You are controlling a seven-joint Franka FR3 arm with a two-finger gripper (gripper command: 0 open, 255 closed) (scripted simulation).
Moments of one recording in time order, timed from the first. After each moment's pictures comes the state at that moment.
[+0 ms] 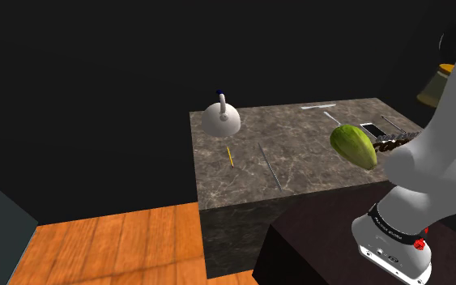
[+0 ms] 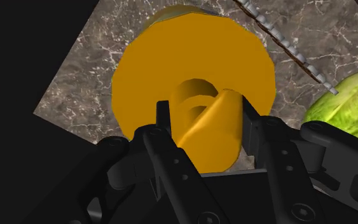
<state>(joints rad) -0.87 0.50 -0.86 -1.11 0.48 1.44 -1.85</state>
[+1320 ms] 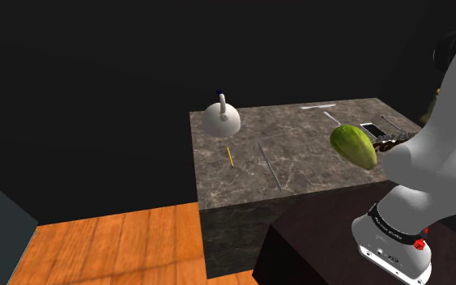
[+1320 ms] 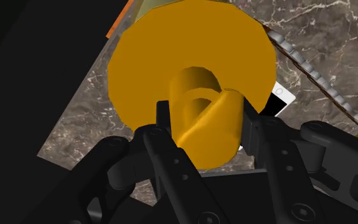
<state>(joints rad) -0.96 0.63 -0.83 -1.19 0.55 1.60 -1.96</state>
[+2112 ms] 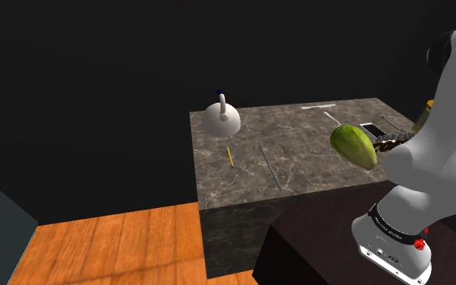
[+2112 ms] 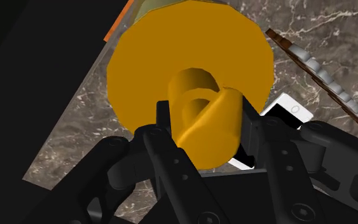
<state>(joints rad) -0.91 0.64 -0.82 -1.35 0.57 1.75 -1.99</state>
